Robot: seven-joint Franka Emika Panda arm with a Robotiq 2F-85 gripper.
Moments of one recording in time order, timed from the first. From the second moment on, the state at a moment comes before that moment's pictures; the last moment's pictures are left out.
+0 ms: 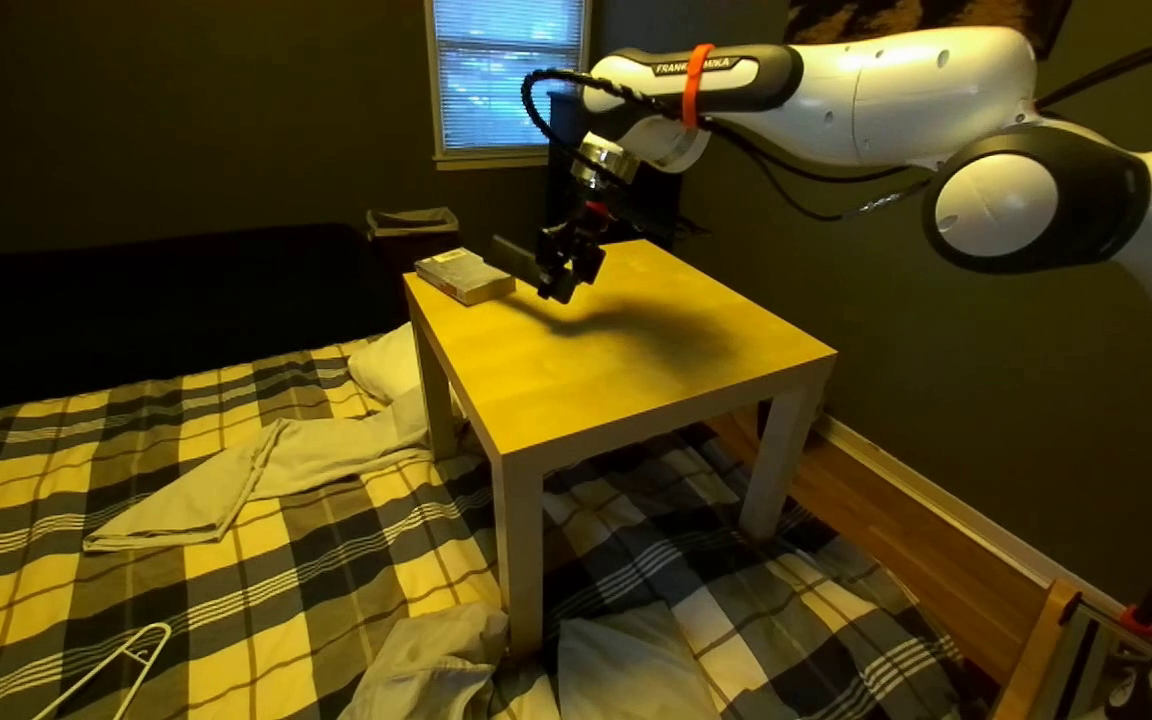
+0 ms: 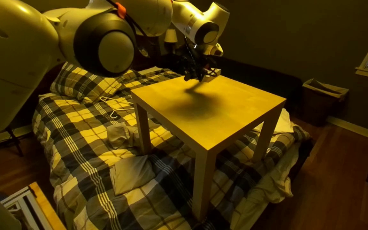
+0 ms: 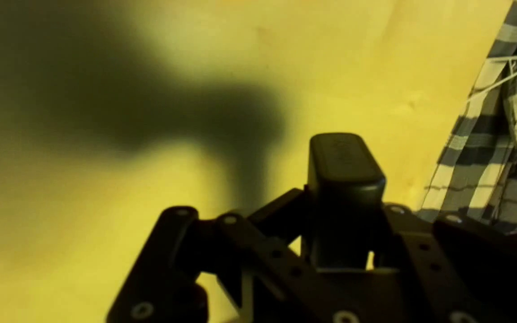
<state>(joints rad) -0.05 0.81 0.07 -0.96 0.36 1.83 -0.16</state>
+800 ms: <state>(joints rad) 0.10 0.49 -0.10 -1.51 -0.13 2.55 0.05</state>
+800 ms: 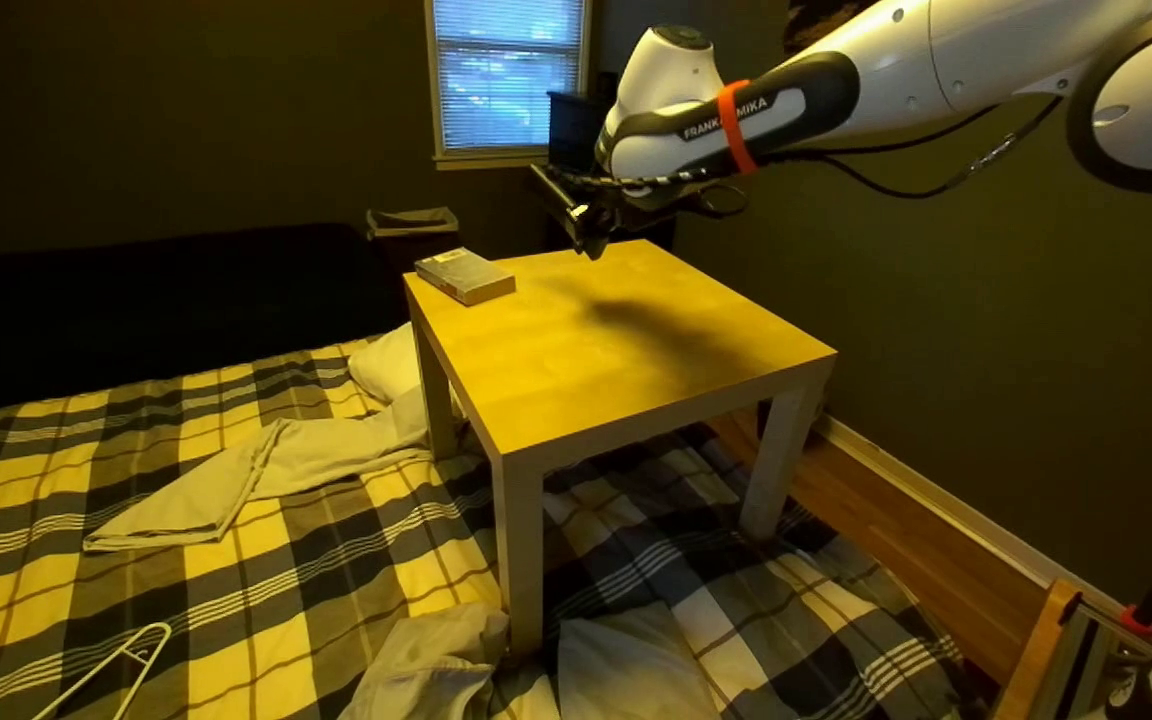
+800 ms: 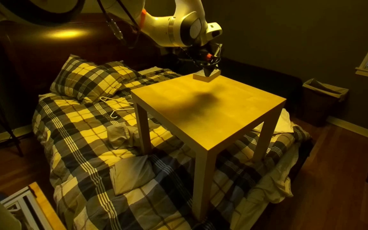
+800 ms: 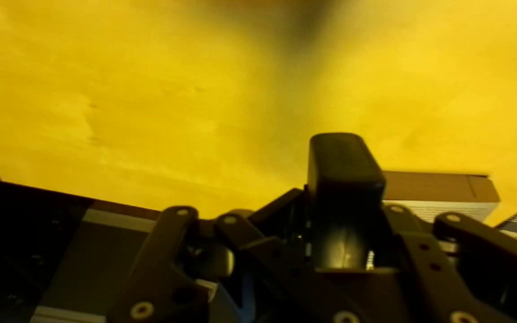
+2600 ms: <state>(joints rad) 0.18 0.33 -0.12 -1.77 -0.99 2.09 0.48</state>
